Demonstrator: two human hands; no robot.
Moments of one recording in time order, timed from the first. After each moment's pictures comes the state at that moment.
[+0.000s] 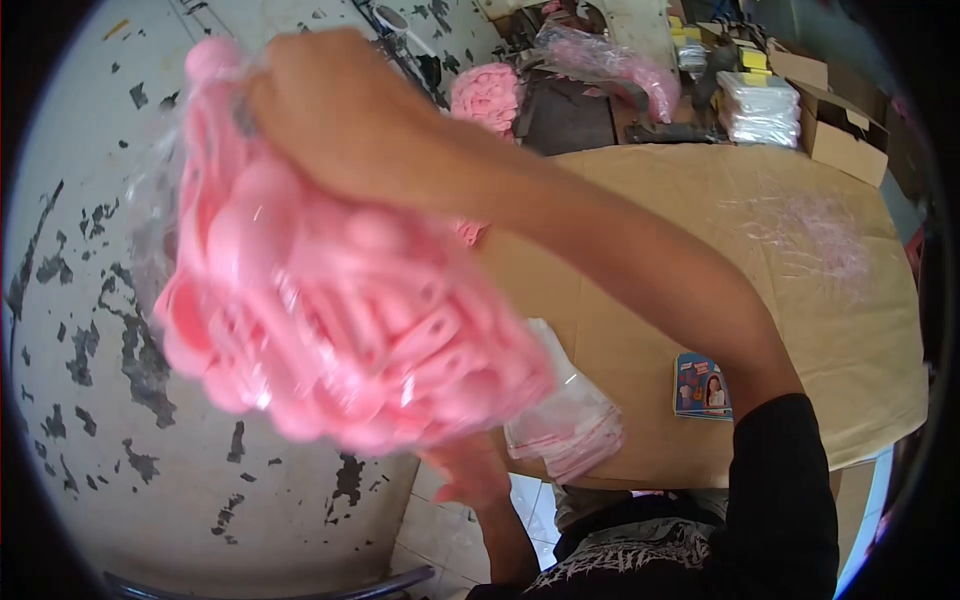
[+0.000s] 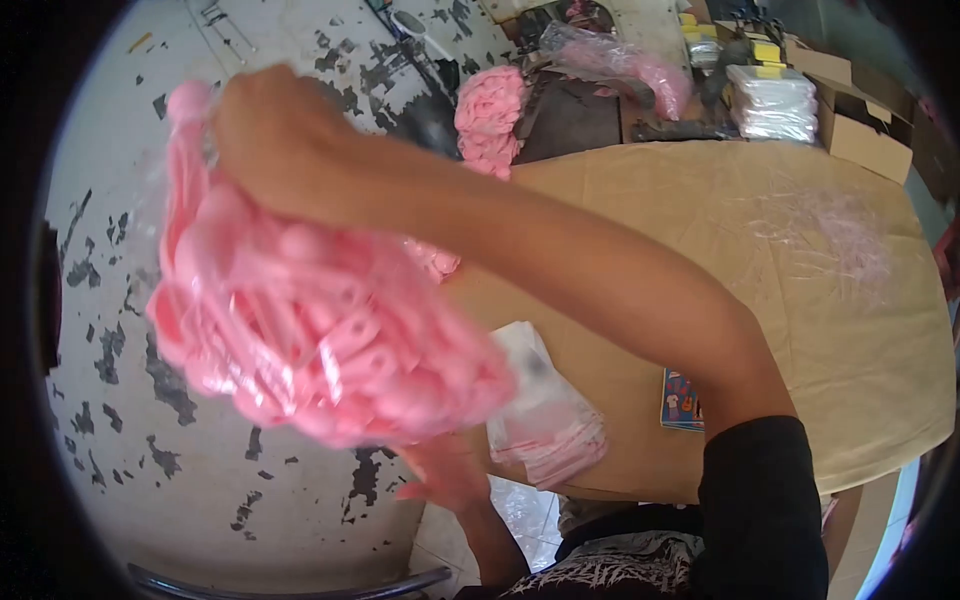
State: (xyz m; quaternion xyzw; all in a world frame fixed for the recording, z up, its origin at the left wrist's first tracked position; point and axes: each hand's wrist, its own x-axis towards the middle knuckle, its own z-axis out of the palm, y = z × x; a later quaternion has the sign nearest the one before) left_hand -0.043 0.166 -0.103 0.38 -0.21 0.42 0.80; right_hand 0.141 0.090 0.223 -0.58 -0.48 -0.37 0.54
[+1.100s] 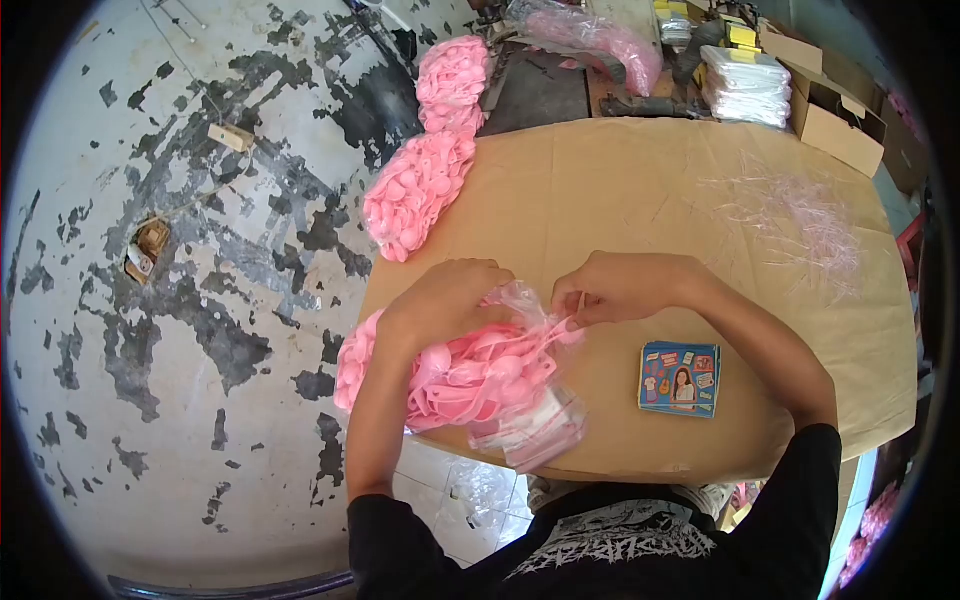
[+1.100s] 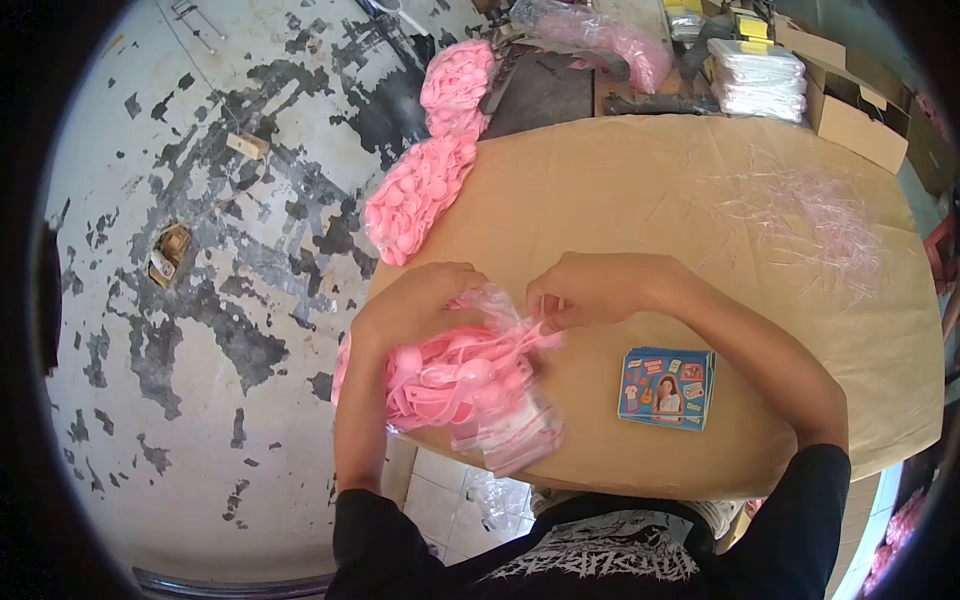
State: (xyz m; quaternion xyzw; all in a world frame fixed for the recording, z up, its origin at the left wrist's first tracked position) left_hand 0.116 0.170 0.046 0.95 -0.30 -0.07 0.11; right_hand 0.179 -0.084 -0.002 -0.76 -0.53 0.23 0.28
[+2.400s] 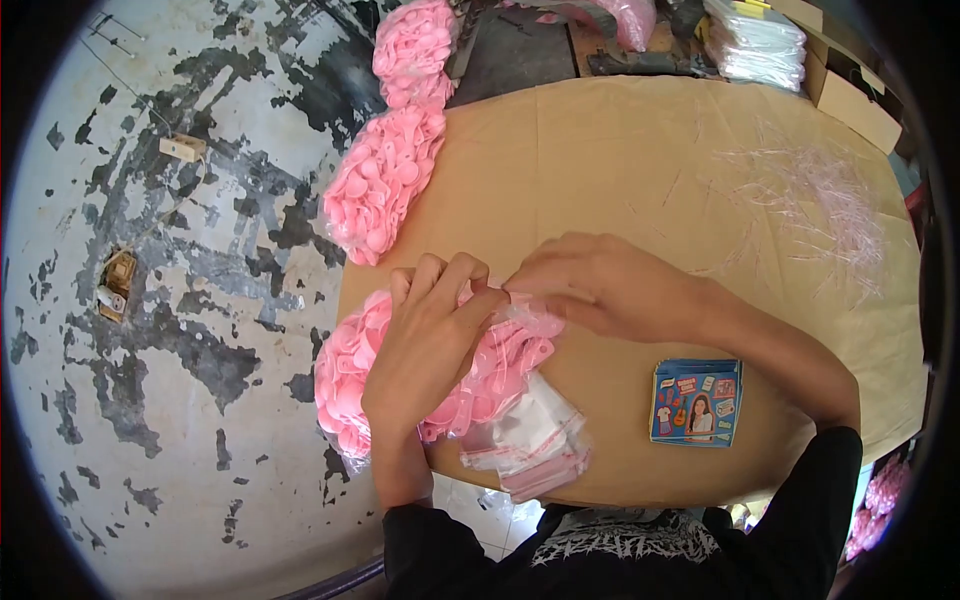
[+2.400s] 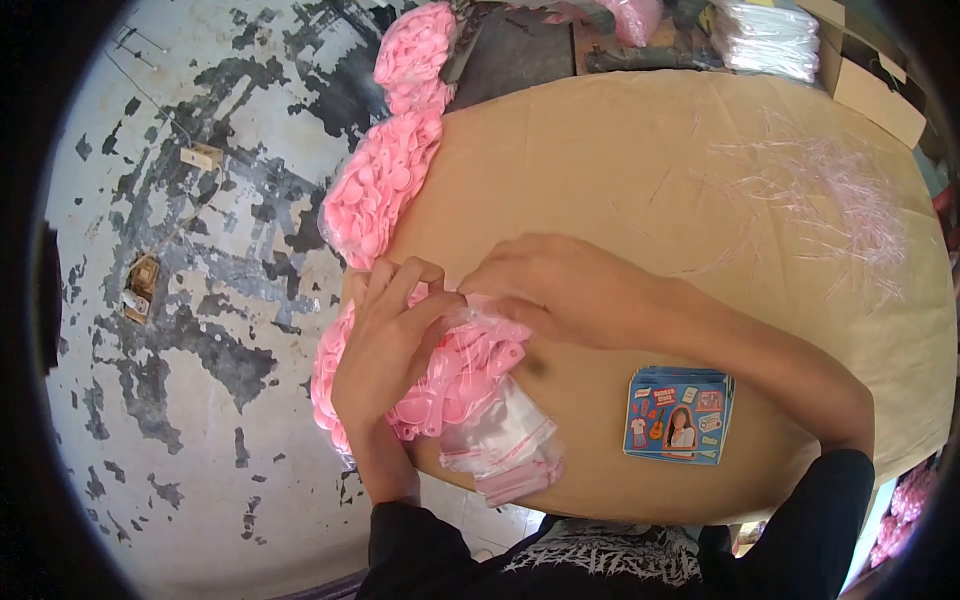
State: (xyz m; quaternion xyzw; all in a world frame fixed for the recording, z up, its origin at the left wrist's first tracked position) left_hand 0.103 0.145 0.040 0.96 -0.26 0.13 0.02; right_hand 0.187 -0.068 -0.018 -0.71 -0.53 -0.05 0.47
